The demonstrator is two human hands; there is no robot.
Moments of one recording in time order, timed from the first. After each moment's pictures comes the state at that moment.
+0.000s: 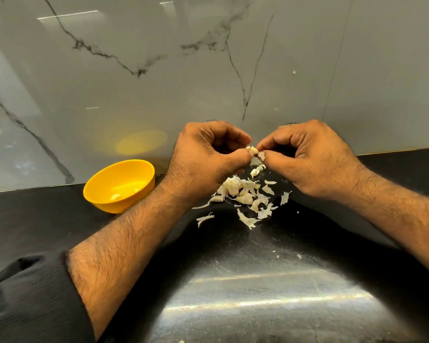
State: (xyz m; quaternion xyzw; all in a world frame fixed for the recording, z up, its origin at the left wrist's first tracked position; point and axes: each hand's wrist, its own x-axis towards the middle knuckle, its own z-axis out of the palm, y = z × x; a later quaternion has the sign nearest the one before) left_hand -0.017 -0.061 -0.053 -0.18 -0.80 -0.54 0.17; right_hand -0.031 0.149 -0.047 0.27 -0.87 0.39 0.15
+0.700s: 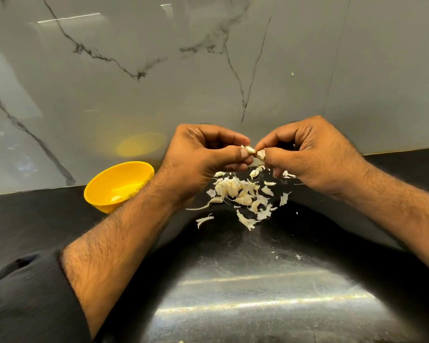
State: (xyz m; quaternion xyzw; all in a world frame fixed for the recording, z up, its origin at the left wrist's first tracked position) left_hand -0.015 -0.068 -0.045 -0.16 -0.73 -0.67 0.06; right_hand -0.027 0.152 -0.040 0.25 -0.84 0.47 0.09
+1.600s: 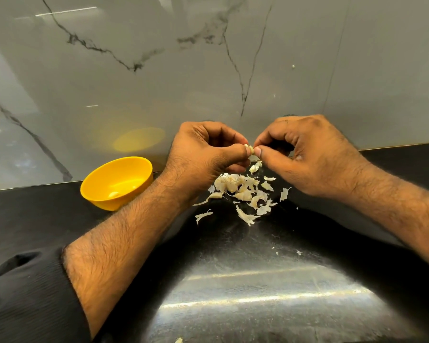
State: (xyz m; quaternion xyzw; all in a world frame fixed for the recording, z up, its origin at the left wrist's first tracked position) left_hand -0.012 -0.058 -0.049 -0.13 -0.76 -0.62 0.10; right_hand -0.029 0.149 -0.045 0.33 -0.87 0.28 0.22
